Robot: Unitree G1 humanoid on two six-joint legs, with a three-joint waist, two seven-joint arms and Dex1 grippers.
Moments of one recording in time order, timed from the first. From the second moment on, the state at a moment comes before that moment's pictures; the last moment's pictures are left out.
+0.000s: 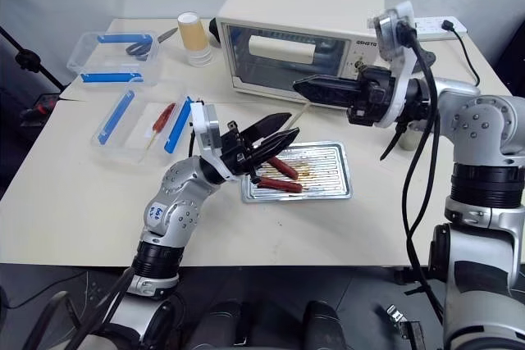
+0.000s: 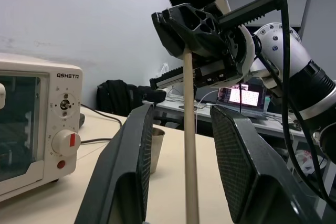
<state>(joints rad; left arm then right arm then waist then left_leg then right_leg) -0.56 0.05 -0.05 -0.04 -0.54 0.19 -0.77 -0.99 -0.67 -0.16 0.11 0.89 1.11 1.07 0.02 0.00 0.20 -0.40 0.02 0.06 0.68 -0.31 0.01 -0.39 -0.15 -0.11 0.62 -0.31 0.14</state>
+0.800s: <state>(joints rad) -0.56 0.01 -0.06 0.01 -0.51 0.10 -0.76 -1.00 -0.64 -0.21 0.12 0.96 1.12 0.97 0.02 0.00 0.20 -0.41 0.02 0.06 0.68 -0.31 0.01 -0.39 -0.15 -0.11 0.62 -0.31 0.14</state>
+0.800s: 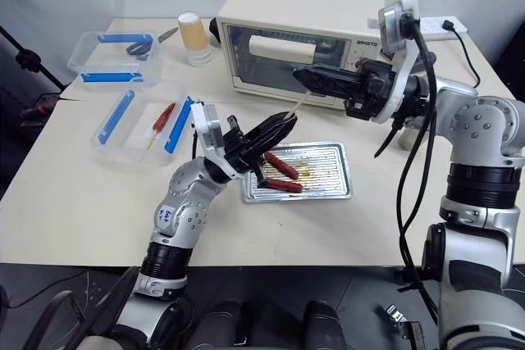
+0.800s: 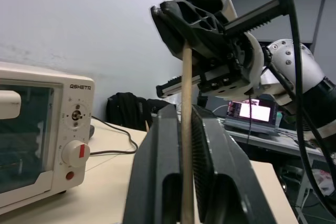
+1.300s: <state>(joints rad) -0.55 0.11 0.00 -0.01 -0.51 0.12 -0.73 -0.93 -0.74 -0.23 0.13 0.95 1.10 1.01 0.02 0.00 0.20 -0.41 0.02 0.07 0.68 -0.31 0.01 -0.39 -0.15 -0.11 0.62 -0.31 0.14</state>
